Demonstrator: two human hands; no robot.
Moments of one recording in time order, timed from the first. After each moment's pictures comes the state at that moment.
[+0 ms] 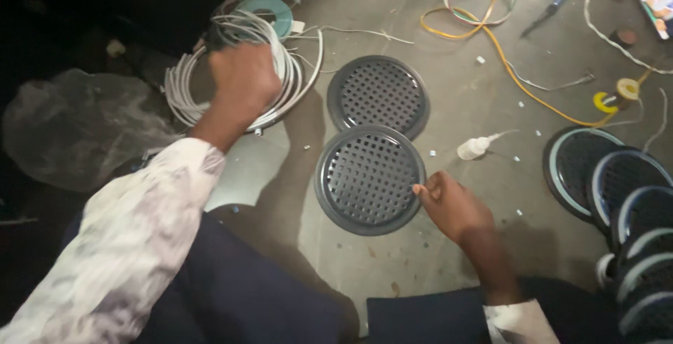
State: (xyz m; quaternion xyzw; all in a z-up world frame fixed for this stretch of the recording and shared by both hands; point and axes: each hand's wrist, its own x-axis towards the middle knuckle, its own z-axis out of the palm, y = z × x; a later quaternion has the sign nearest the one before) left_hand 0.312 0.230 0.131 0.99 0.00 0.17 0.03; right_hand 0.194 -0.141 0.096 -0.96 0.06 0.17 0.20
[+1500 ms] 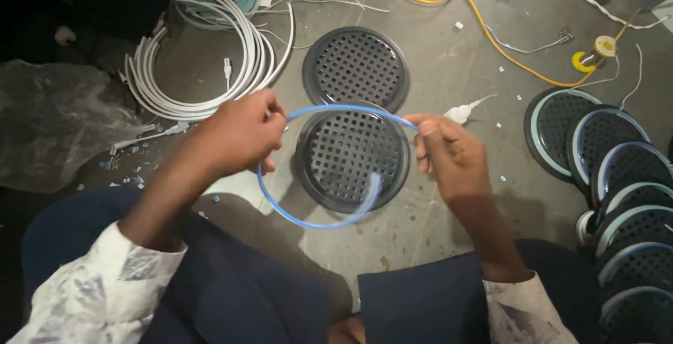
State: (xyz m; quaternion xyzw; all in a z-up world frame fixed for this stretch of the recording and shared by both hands) left_hand 0.202 0.174 0.200 0.90 0.08 -0.19 0.39; right_hand 0.179 -0.131 0.149 -0.77 -0.06 0.03 0.64
